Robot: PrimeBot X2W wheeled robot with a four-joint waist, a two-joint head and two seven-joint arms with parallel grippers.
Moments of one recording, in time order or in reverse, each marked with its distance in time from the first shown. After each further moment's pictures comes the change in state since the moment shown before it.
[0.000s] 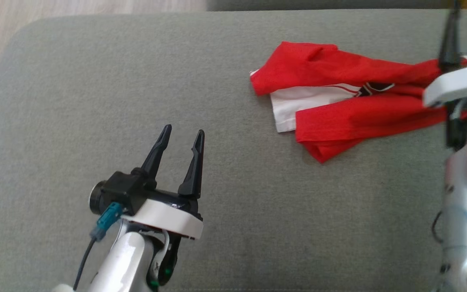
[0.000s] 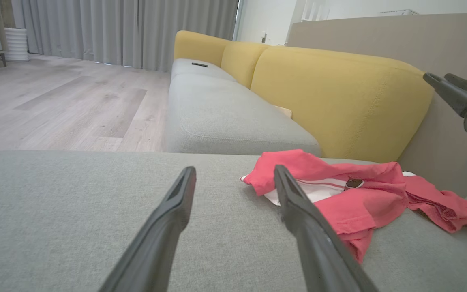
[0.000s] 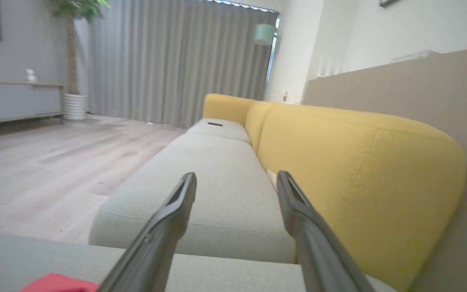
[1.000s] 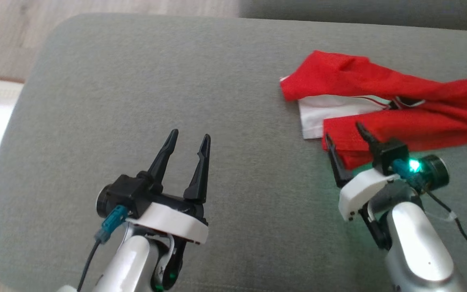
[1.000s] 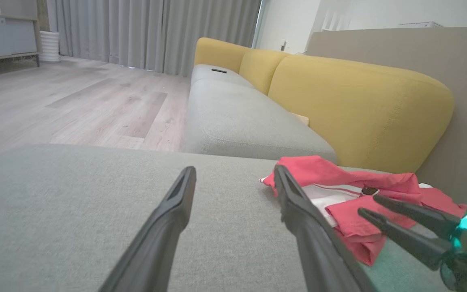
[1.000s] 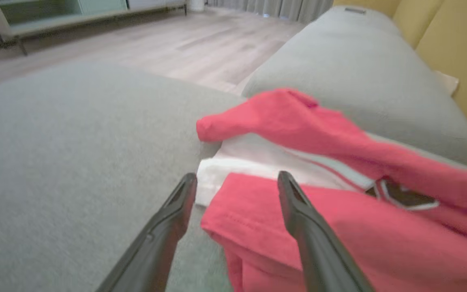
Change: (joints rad) left arm 0.008 0.001 -0.026 -0.001 -0.026 0.001 0.000; right arm 0.388 0.017 0.388 -0.132 0.175 0.000 0.210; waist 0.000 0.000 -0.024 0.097
